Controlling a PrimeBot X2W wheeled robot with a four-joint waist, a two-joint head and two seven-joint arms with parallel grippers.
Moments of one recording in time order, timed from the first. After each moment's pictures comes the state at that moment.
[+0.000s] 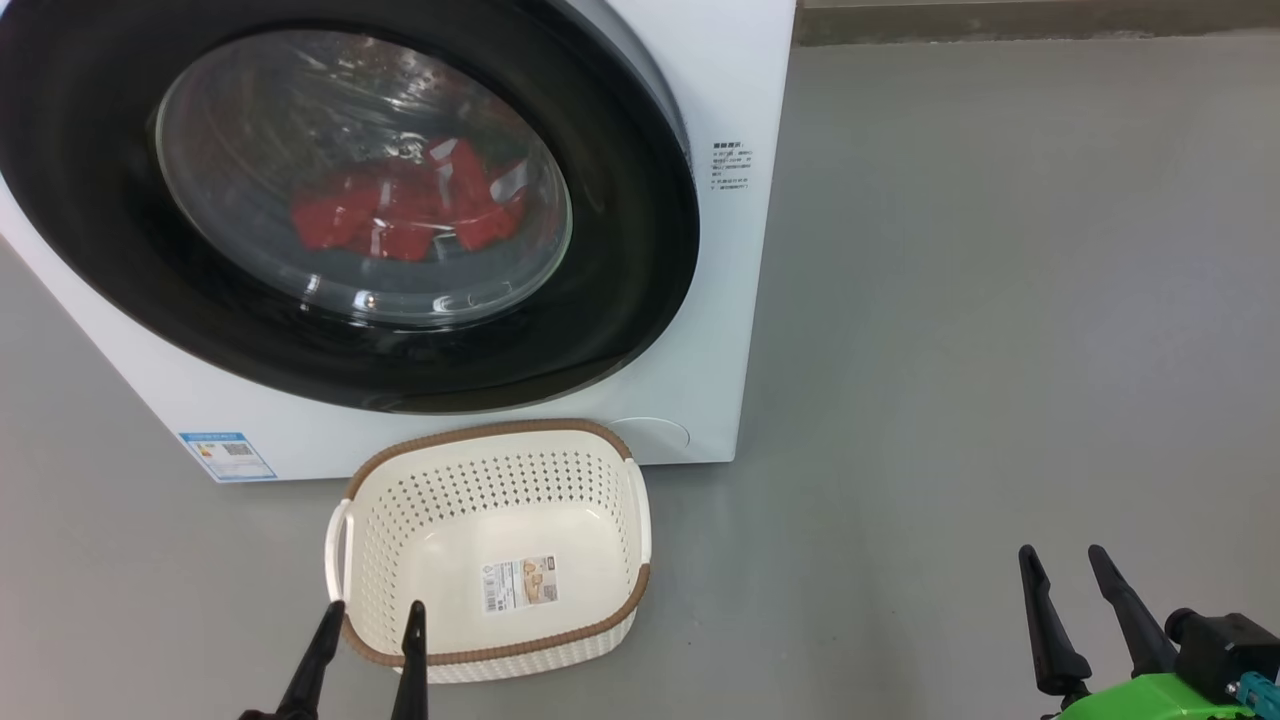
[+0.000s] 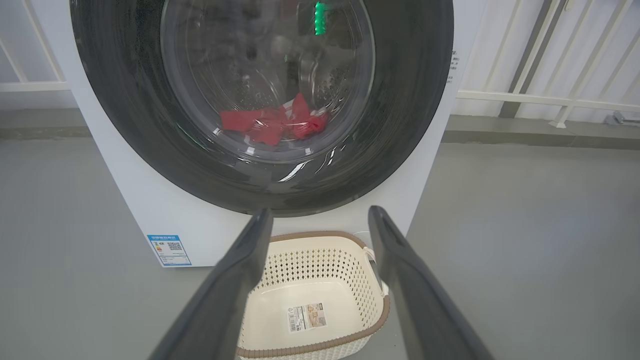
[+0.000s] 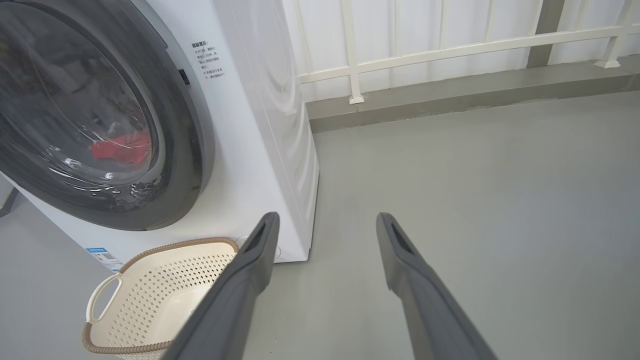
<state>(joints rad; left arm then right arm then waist) 0.07 0.04 -0.06 0.18 -0.16 -0.02 -0.25 0.05 -0.07 -0.09 0.34 0.36 0.13 -0.25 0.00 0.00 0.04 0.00</state>
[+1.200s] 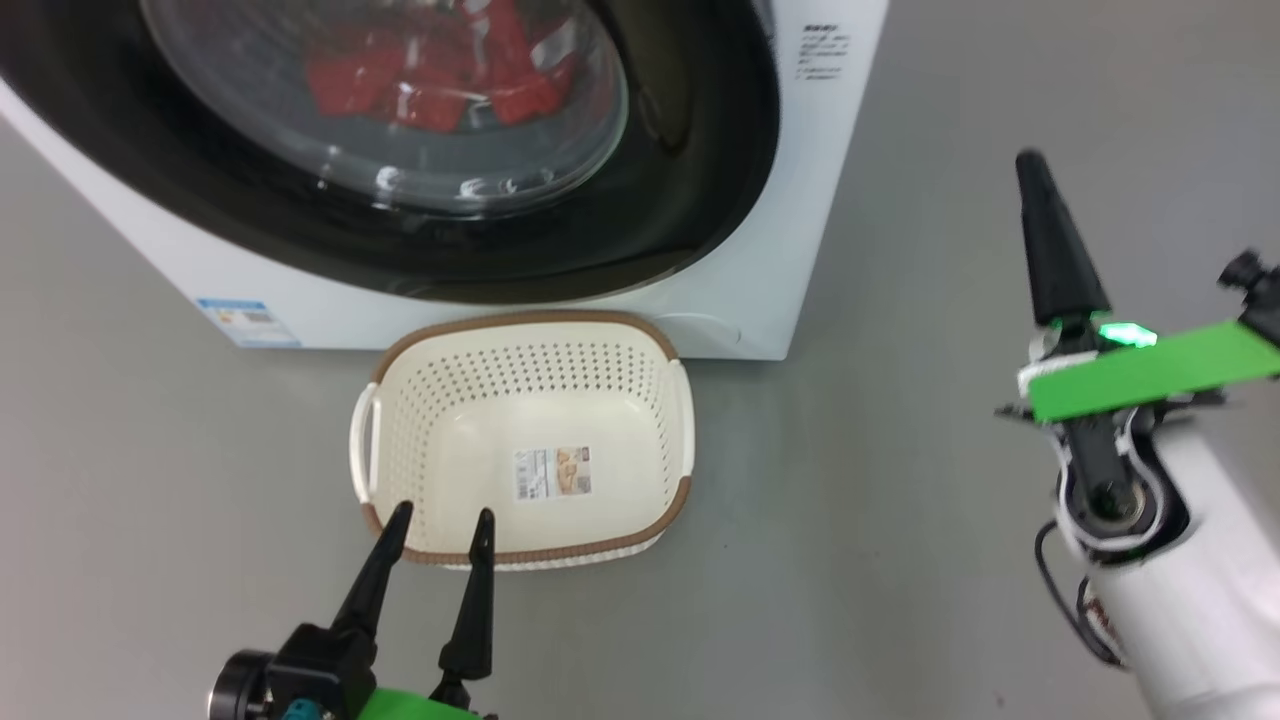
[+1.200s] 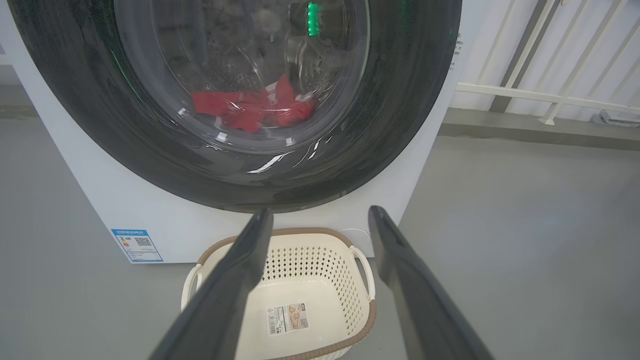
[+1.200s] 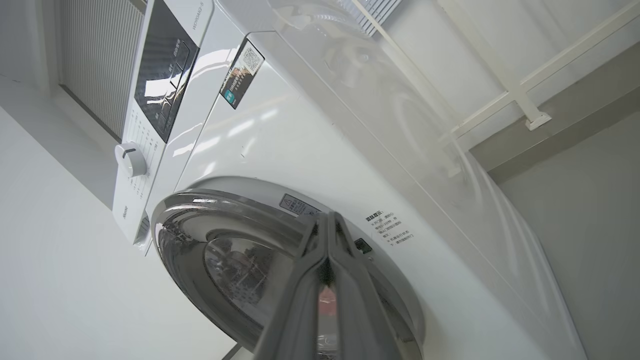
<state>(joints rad) -0.07 0.04 -0.18 0.15 -0.20 0.00 -0.25 -0.49 -0.20 0.21 0.25 1.15 0.13 -0.26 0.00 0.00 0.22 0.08</state>
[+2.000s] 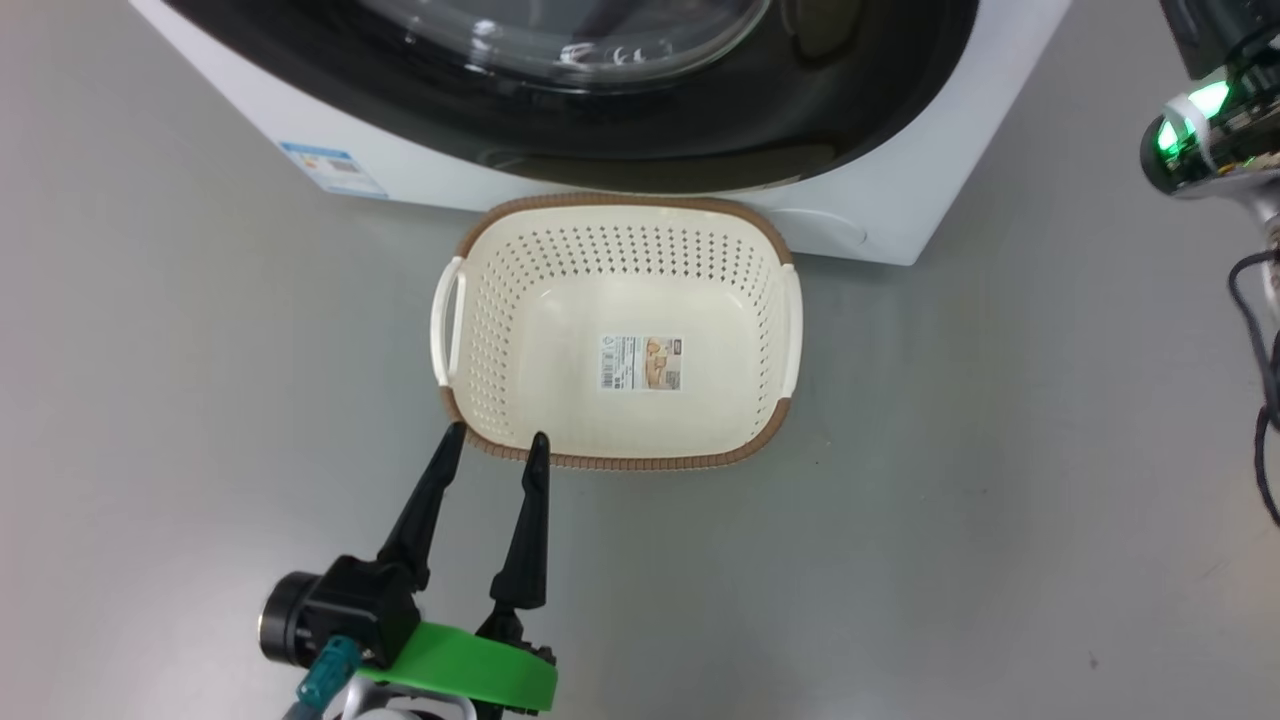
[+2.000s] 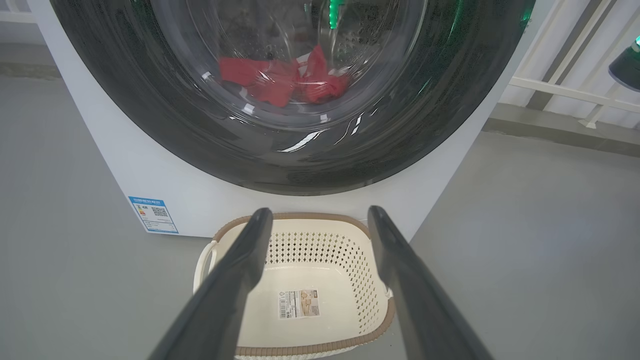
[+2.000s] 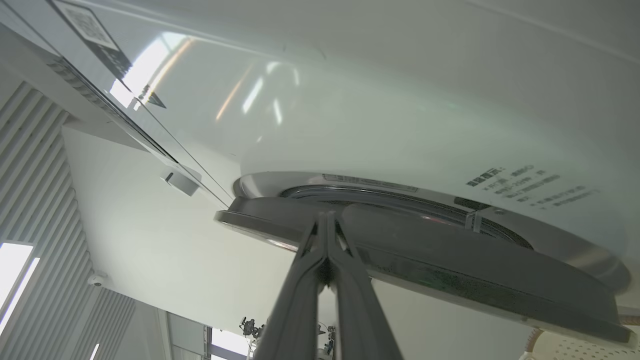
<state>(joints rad) -0.20 0.04 -0.30 0.13 -0.28 0.07 -0.25 -0.85 -0.34 0.10 0.32 1.83 0.13 0.35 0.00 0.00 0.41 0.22</state>
